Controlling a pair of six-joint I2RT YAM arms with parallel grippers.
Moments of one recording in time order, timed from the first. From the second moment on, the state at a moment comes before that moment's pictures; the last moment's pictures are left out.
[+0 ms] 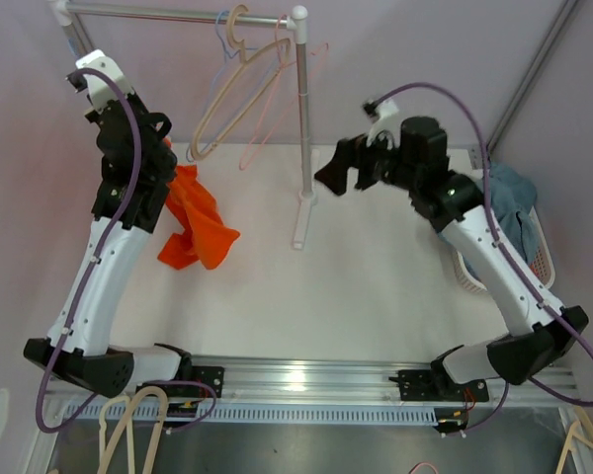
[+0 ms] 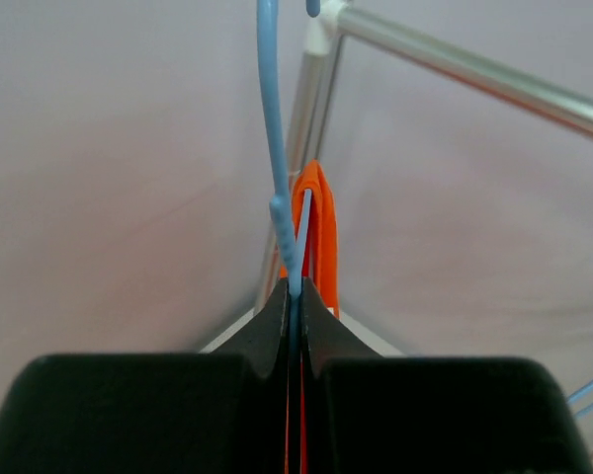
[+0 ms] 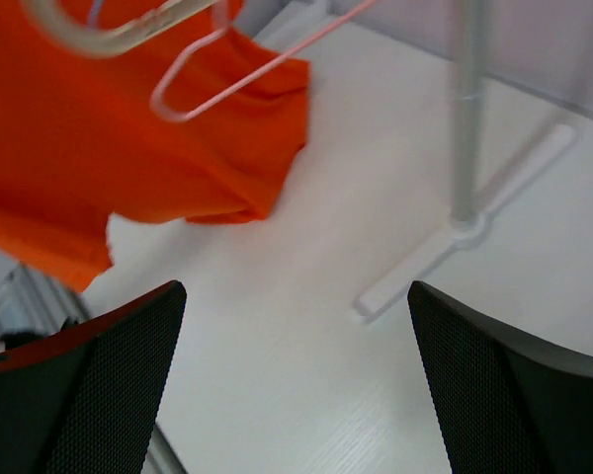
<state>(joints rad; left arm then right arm) -0.30 1.30 1.66 -0.09 -0.93 0.05 0.46 1.43 1.65 -0.50 -0.35 0.23</state>
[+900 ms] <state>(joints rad) -0.55 1.14 1.52 -0.48 -1.29 -0.19 1.18 1.47 1.20 0.31 -0.21 0.12</state>
